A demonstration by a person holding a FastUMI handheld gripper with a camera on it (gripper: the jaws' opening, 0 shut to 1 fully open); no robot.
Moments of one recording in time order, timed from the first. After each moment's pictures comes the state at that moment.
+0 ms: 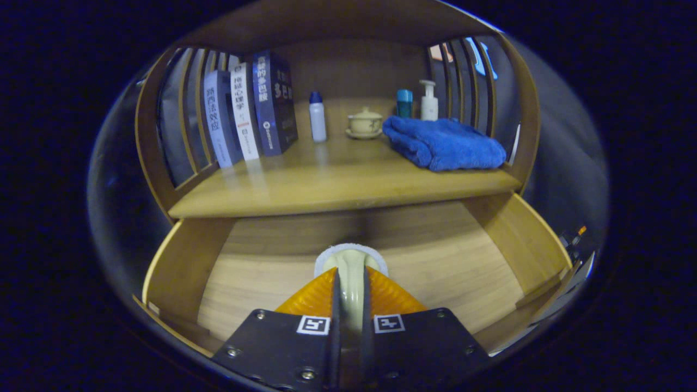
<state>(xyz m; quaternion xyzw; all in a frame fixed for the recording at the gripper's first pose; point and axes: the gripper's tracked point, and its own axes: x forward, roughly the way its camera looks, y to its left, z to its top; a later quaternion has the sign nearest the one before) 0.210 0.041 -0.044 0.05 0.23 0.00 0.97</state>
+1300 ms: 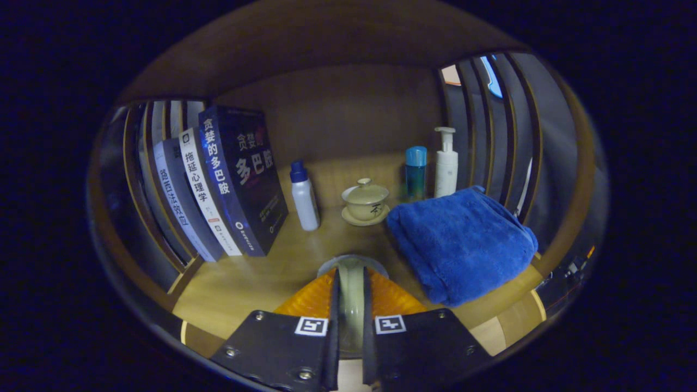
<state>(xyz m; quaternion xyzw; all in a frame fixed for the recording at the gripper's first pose) 0.365 0.028 0.042 0.08 0.18 0.02 0.98</state>
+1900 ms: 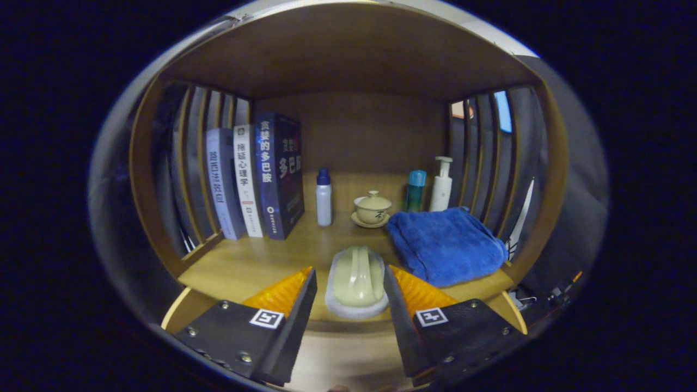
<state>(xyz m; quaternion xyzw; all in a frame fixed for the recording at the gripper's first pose) 0.259 0.023 0.063 0.04 0.09 0.03 1.00</state>
